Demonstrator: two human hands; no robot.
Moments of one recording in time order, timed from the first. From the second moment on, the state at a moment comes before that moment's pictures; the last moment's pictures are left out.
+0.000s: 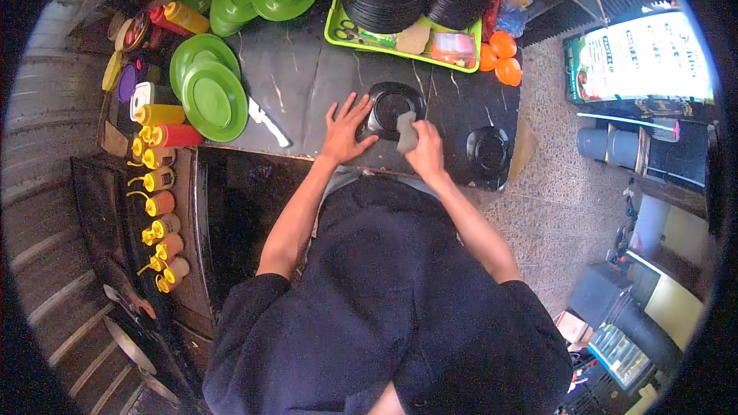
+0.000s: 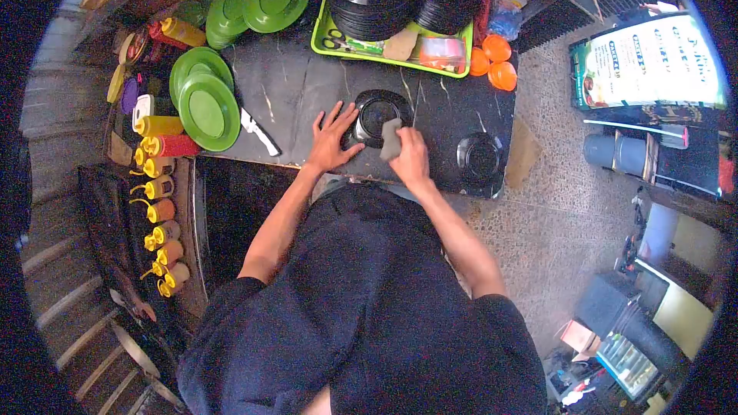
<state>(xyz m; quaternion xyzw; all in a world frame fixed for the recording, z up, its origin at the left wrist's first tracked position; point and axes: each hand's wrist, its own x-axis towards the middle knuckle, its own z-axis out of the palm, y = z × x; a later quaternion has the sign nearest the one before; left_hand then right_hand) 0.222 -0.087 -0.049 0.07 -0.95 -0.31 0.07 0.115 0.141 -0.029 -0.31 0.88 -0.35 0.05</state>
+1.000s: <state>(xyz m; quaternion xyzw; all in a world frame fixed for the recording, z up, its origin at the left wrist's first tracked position) 0.218 -0.083 -0.052 0.09 -0.95 -0.30 0.09 0.079 0.138 -0.016 -0.27 0.90 -0.34 0.06</state>
